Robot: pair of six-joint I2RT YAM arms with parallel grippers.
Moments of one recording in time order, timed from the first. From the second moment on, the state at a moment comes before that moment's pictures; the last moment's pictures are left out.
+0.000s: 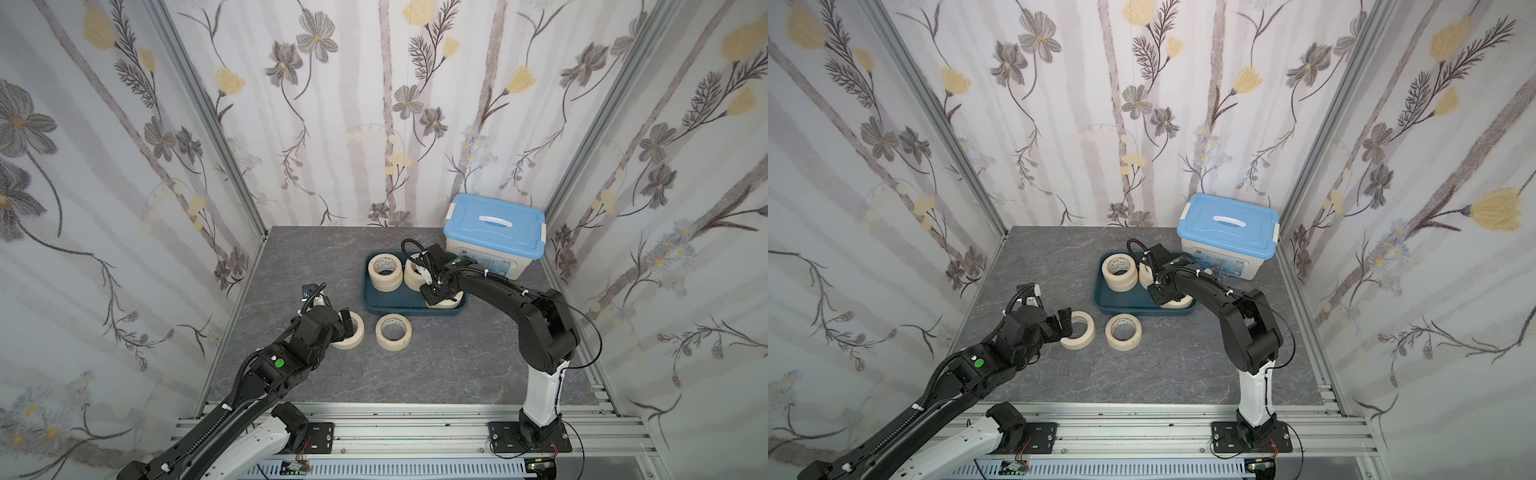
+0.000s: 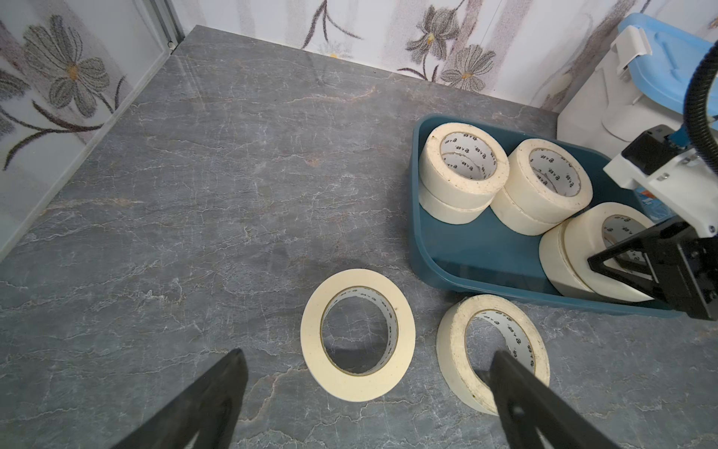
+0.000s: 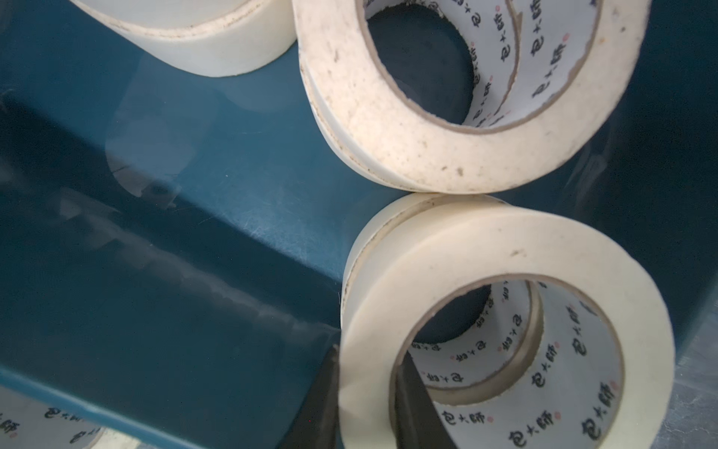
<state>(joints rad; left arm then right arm) -0.67 0.77 0.72 -0.62 -0.47 -0.59 0.56 1.93 1.52 -0.80 0.14 0.05</state>
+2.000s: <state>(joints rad) -0.57 0.86 0.76 -0.51 -0.47 -0.53 0.83 1.58 1.16 -0.84 0.02 0.19</state>
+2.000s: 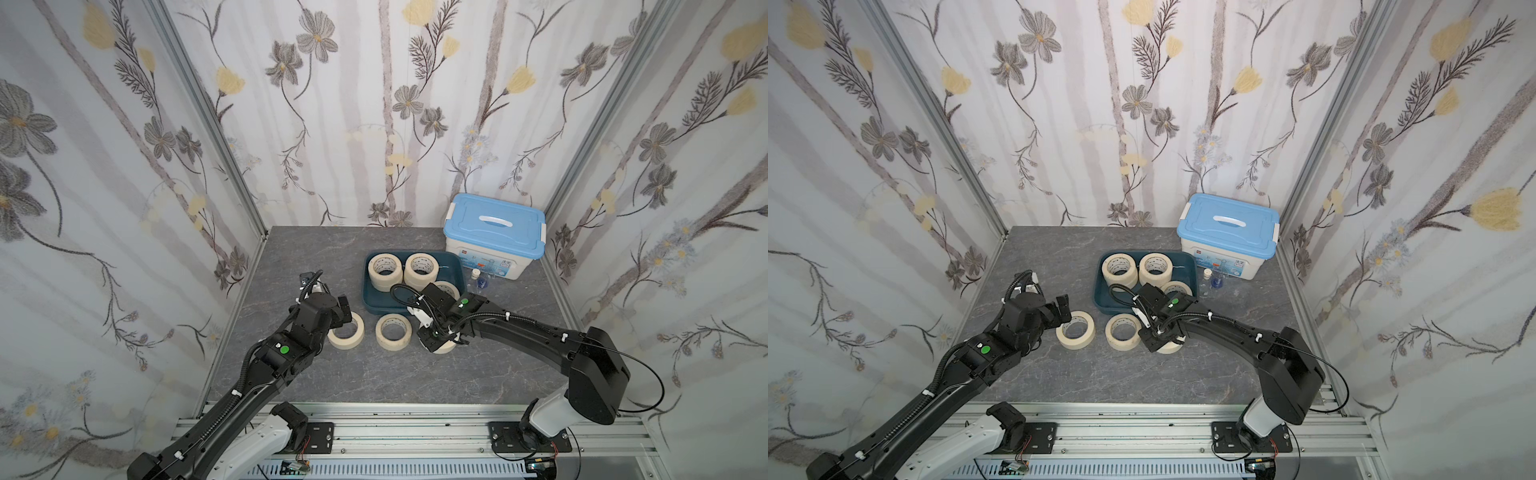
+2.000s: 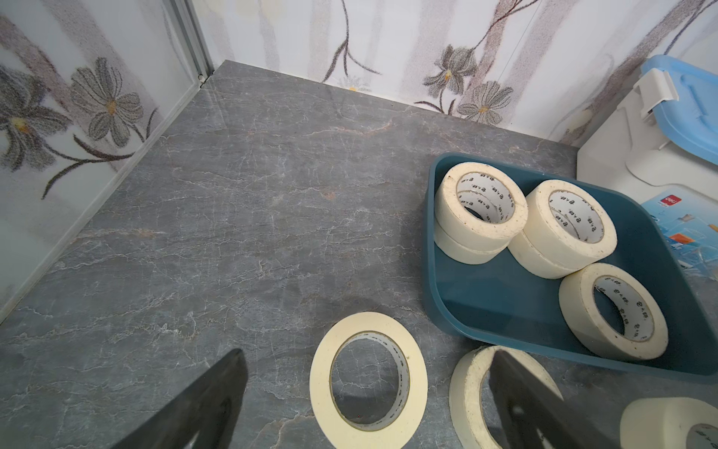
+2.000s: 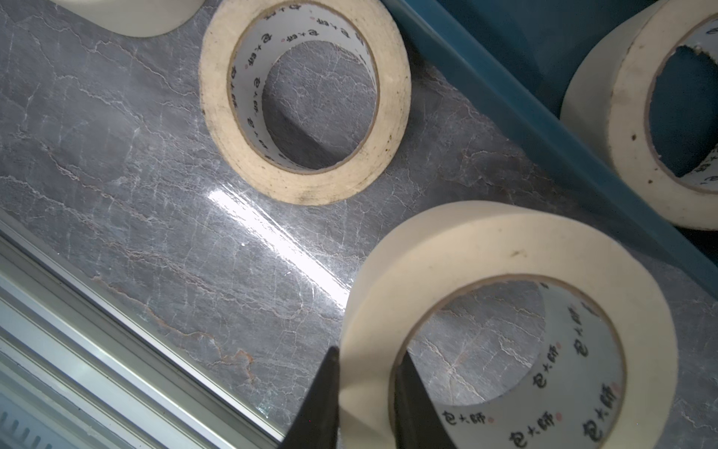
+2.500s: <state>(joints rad) -0.56 0.83 0.75 -0.52 -0.47 -0.54 0.83 1.68 1.15 -0.78 0.06 0.16</state>
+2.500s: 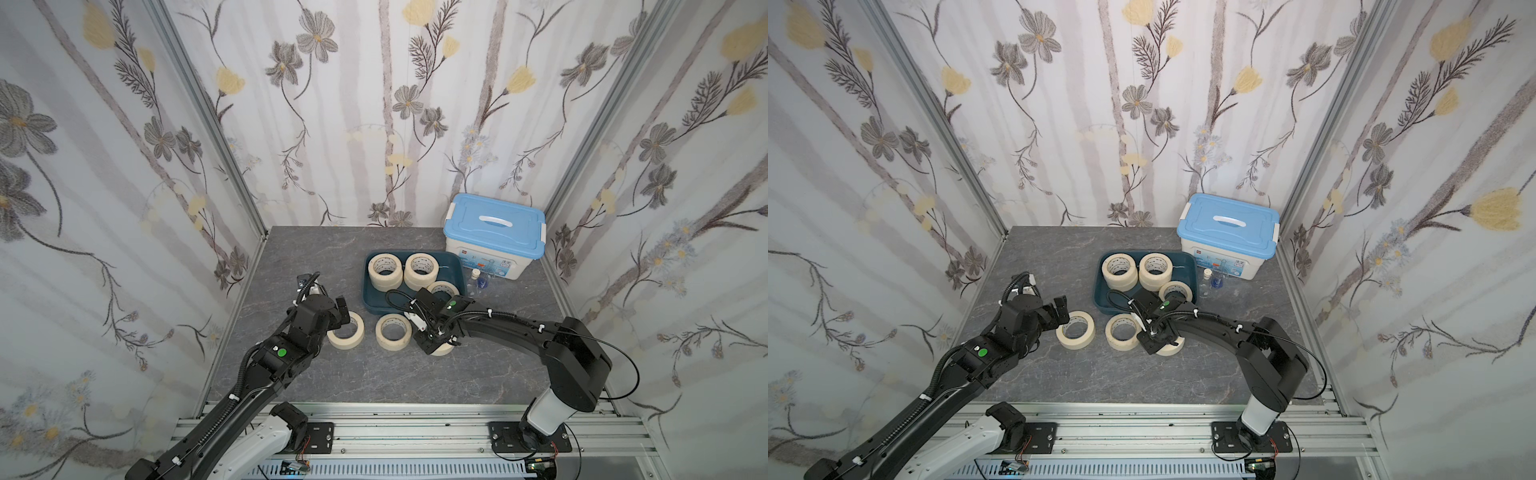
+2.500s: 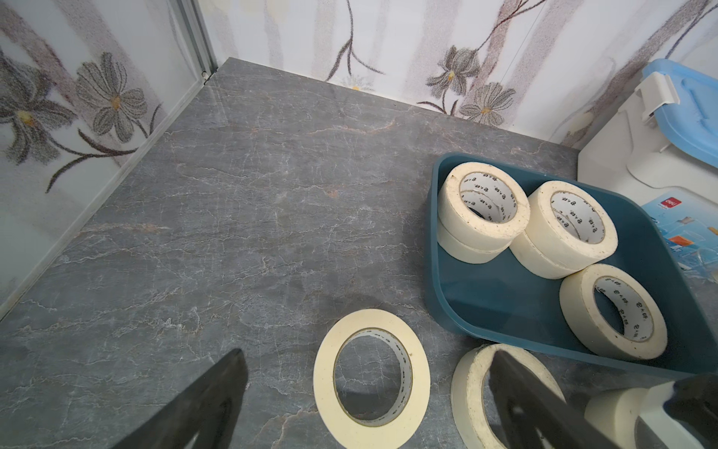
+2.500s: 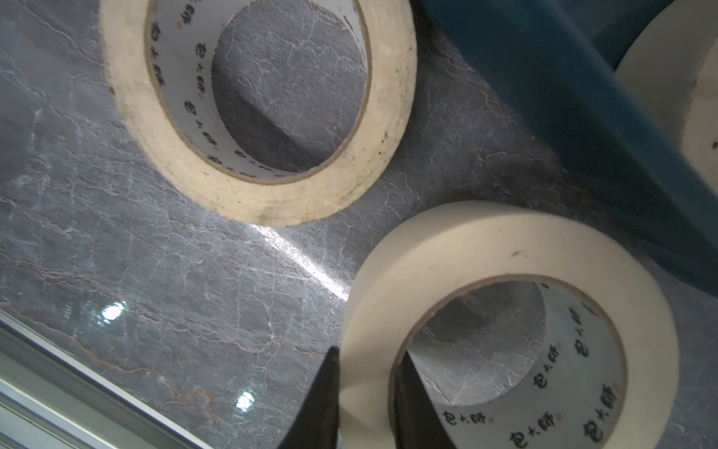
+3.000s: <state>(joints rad) -0.56 0.80 0.73 -0.54 -0.47 -0.55 0.80 1.74 1.15 -0.71 0.09 0.13</state>
